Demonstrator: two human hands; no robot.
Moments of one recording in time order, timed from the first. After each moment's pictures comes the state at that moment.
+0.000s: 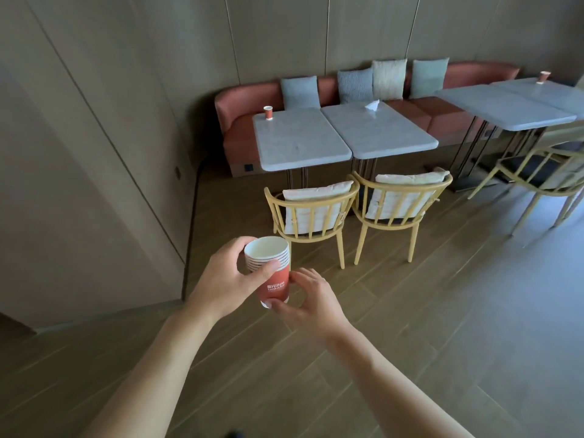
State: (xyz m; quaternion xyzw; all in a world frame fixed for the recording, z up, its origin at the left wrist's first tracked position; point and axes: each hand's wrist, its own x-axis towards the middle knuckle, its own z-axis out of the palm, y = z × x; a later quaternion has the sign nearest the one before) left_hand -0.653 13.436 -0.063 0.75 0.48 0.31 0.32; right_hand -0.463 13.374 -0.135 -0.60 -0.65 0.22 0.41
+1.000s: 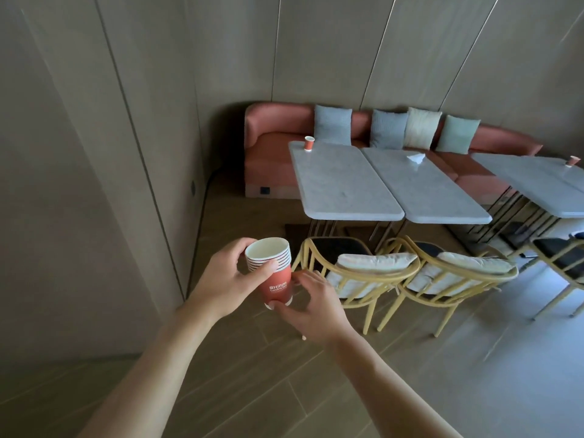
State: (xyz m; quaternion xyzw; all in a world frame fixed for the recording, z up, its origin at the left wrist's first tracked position) left_hand -0.853 13.825 -0.076 0.70 0.45 0.39 0.40; right_hand -0.645 13.764 -0.107 -0.62 -0.69 0.18 0.33
